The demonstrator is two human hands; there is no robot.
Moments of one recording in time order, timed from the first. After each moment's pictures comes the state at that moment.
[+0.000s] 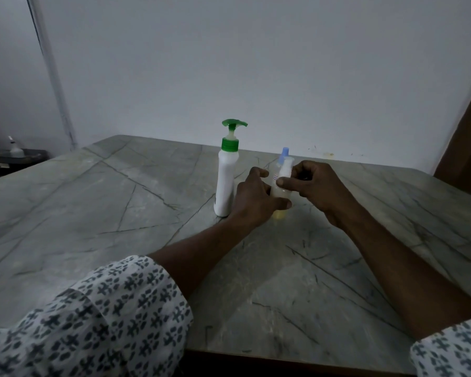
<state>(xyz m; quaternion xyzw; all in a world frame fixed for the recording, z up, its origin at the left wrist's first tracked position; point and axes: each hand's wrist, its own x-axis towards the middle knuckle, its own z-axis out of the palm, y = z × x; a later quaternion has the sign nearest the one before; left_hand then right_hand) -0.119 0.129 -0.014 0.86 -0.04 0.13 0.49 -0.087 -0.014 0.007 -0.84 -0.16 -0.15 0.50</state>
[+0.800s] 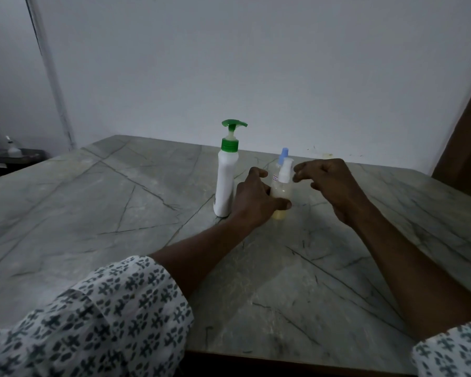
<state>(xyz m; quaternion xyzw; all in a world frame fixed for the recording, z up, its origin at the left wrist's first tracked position) -0.119 0.130 -0.014 0.86 -0.04 0.13 0.49 -0.089 -0.026 0.016 -0.82 -0.14 -0.17 0.53</state>
